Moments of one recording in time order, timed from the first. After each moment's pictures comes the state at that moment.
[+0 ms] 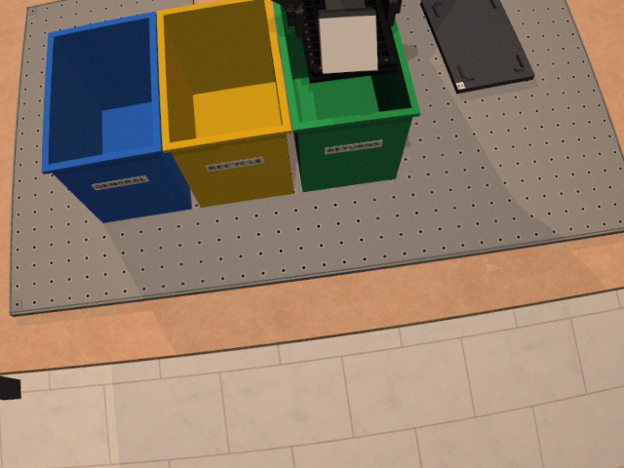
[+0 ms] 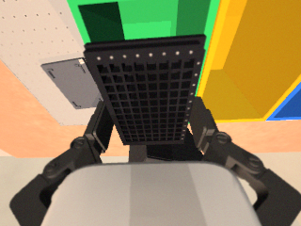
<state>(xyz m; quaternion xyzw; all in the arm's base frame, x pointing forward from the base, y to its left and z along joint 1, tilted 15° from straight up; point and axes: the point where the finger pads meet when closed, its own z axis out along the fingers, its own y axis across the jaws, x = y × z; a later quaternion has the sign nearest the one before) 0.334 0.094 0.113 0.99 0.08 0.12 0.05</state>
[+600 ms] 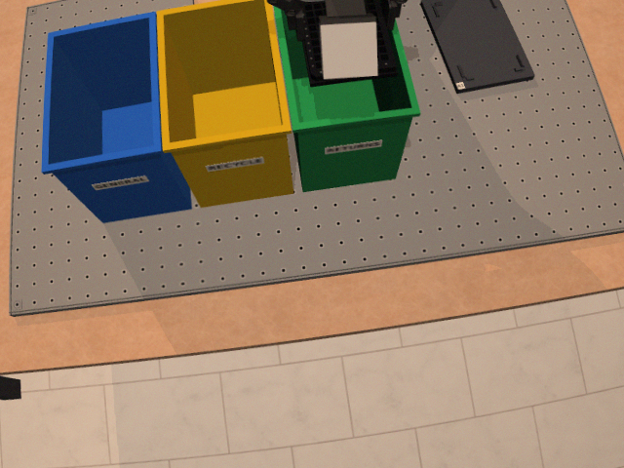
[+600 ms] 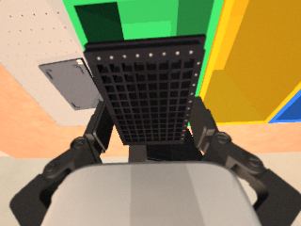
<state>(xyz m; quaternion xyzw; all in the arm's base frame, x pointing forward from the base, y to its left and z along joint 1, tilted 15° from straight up) 0.335 0.094 0.107 0.99 0.08 0.12 0.05</state>
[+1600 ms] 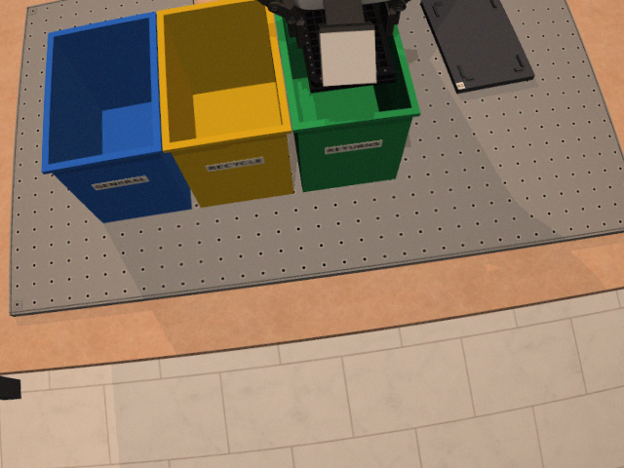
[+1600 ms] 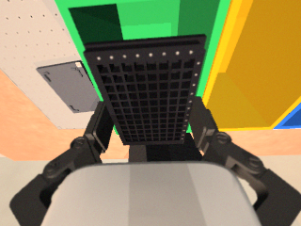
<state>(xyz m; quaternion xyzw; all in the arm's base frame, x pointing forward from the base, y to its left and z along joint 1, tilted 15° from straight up) 0.338 0.093 0.095 0.99 0.08 0.12 0.05</state>
